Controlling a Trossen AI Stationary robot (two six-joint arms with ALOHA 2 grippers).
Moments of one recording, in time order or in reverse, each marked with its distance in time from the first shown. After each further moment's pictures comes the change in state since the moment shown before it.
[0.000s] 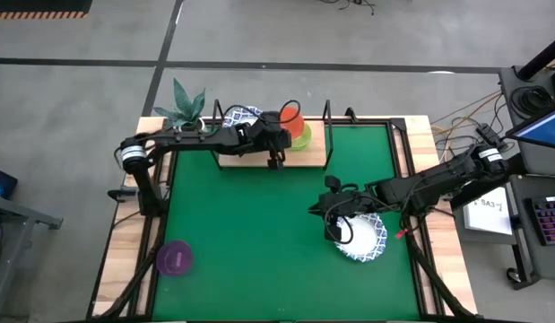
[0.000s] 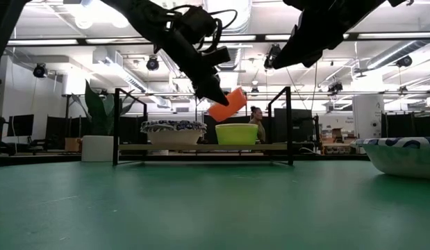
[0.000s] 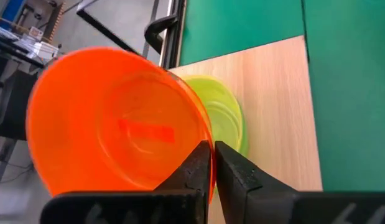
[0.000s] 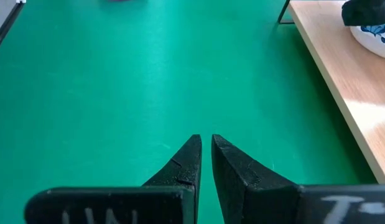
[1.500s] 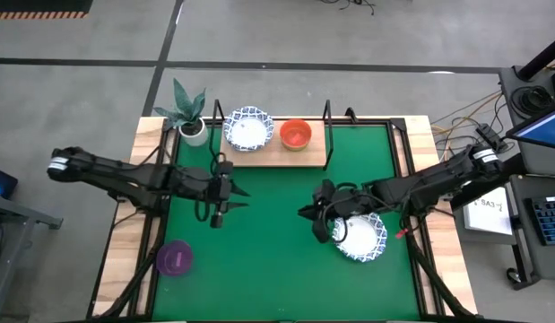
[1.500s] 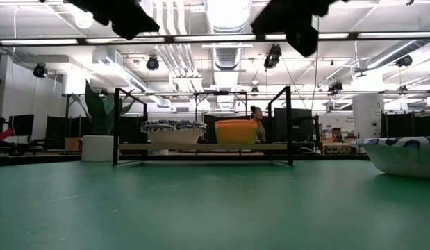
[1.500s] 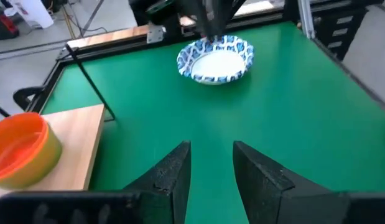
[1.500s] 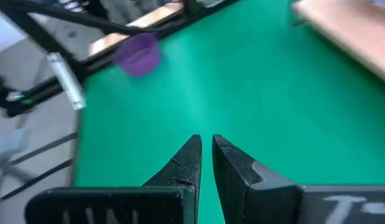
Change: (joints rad) left arm -0.480 -0.765 -0.540 -0.032 0.124 -0.444; right arm 0.013 0.047 0.123 0.043 -0.005 0.420
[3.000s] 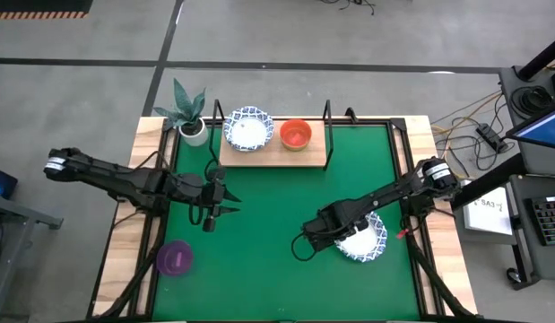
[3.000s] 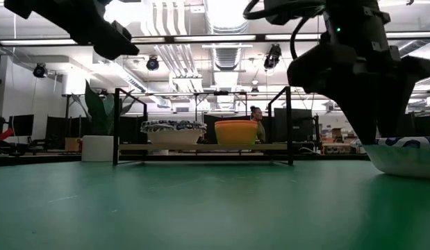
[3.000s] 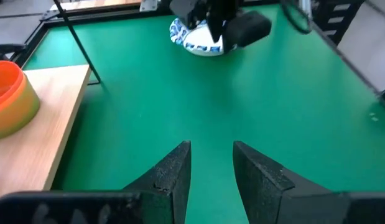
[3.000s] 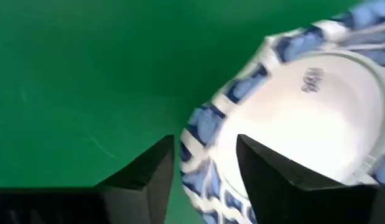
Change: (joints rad) left arm -0.031 -0.102 -0.149 -0.007 -0.003 -0.103; right arm 0.041 0.465 0.314 -0.930 -0.356 0.870
